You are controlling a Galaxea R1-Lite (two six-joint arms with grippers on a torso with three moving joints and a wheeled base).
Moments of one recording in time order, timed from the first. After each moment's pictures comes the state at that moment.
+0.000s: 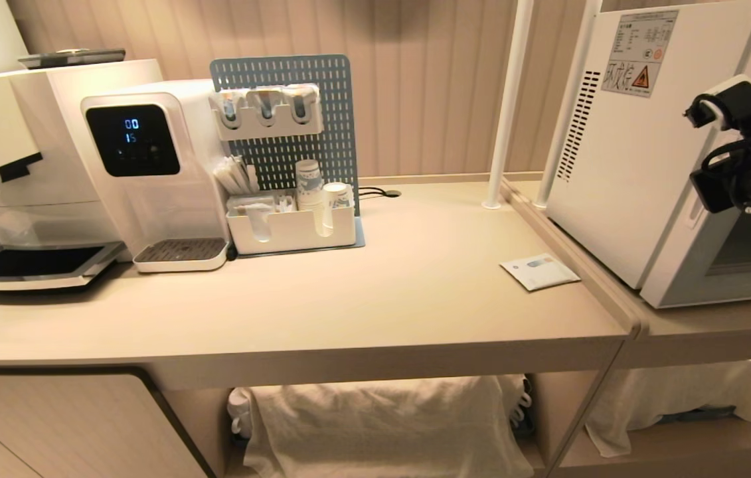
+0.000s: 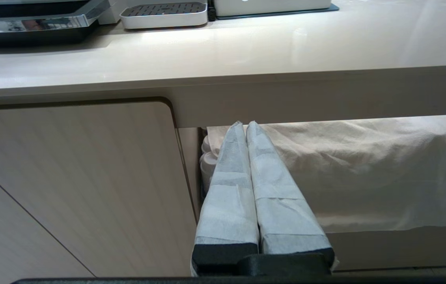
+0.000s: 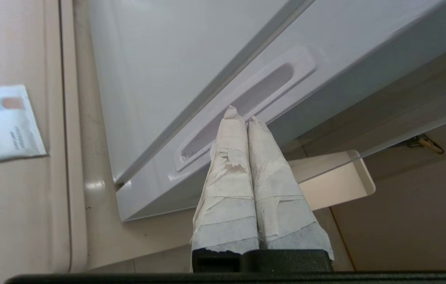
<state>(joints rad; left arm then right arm) 0.00 0.00 0.00 0.00 0.00 0.02 0.00 1.65 -1.21 -0.23 -0.47 -0.60</state>
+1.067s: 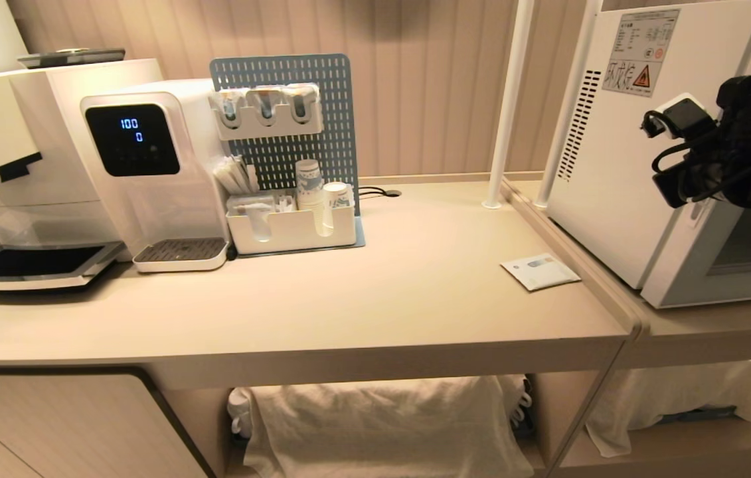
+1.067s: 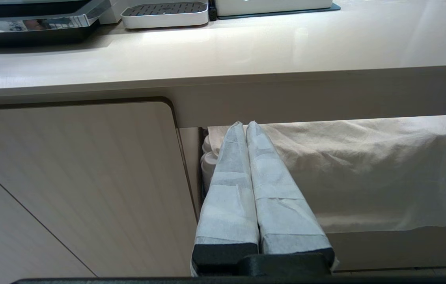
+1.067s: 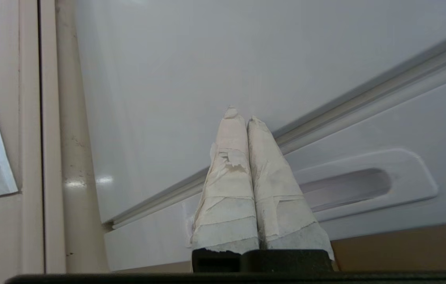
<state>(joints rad) 0.00 0.00 0.00 0.00 0.00 0.02 -0.04 1.87 -1.43 -0.21 -0.48 -0.65</state>
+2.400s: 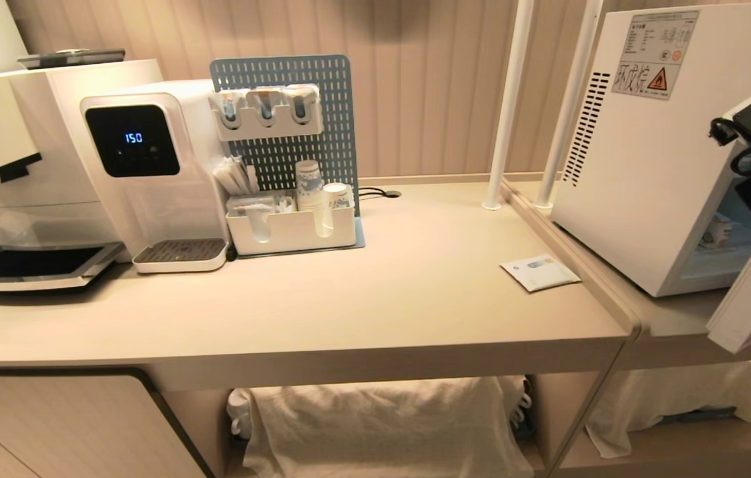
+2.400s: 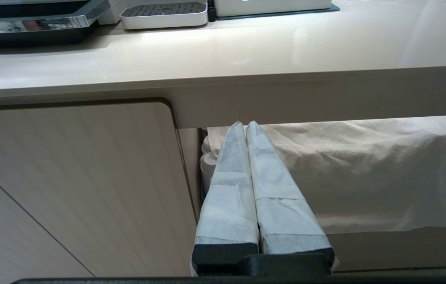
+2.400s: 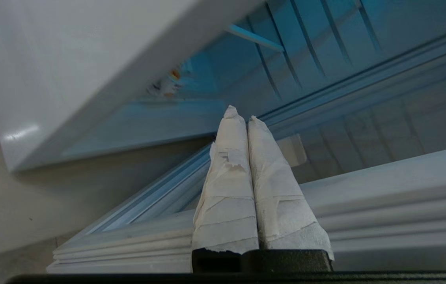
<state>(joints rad) 0.00 0.00 0.00 0.00 0.00 0.02 -0.18 1.71 -1.27 -0.20 -0.48 -0.80</state>
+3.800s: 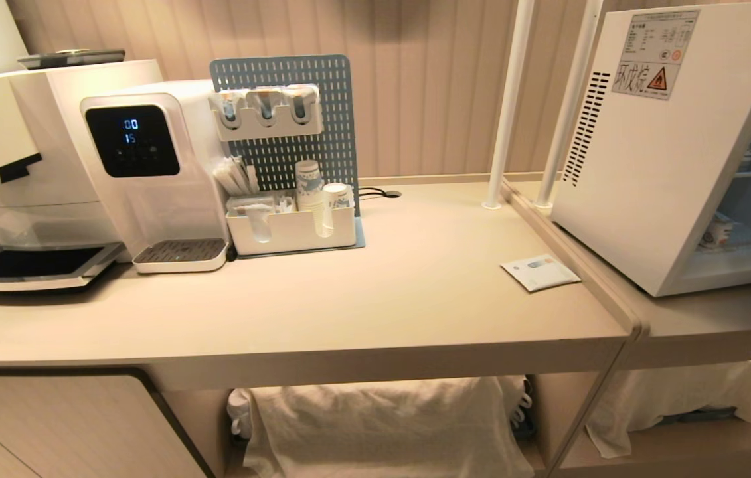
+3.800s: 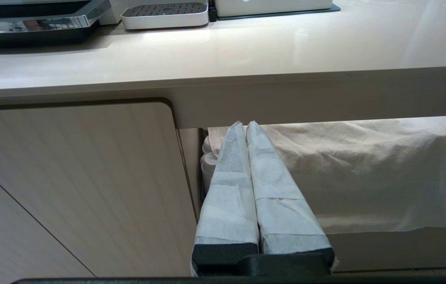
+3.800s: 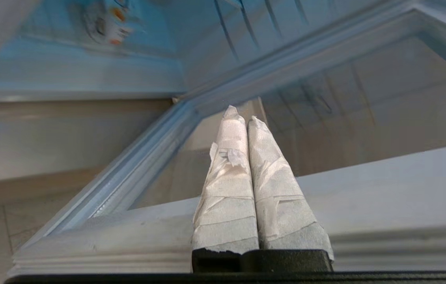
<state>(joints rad) 0.00 0.00 0.00 0.00 0.00 0.02 -0.28 1.55 -1.15 -0.21 -0.47 -0.93</state>
